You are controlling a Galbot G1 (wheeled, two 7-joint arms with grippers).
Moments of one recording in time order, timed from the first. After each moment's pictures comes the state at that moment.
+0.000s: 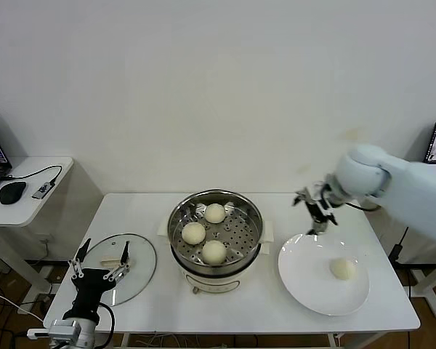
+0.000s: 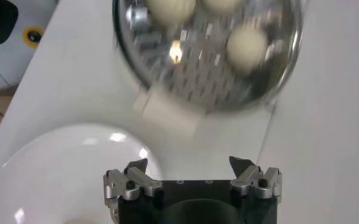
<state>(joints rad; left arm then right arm) 1.68 -1.20 -0.63 -2.17 -0.15 -0.02 -0.14 0.32 0.49 -1.01 1.65 0.00 -0.34 -1.08</state>
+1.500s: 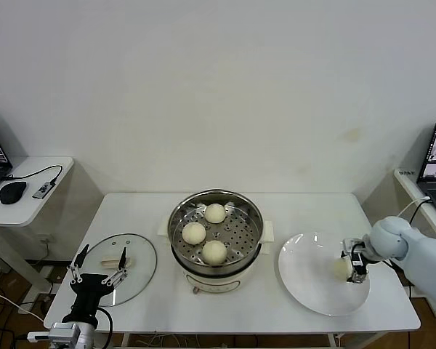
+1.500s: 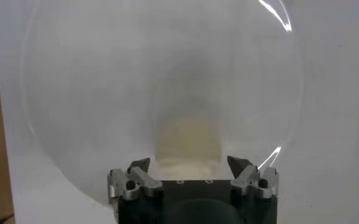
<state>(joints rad) 1.70 -1.21 -0.64 -2.15 -0.15 -0.02 -0.14 -0.35 0.53 -0.52 1.37 -0.26 -0.31 -1.01</state>
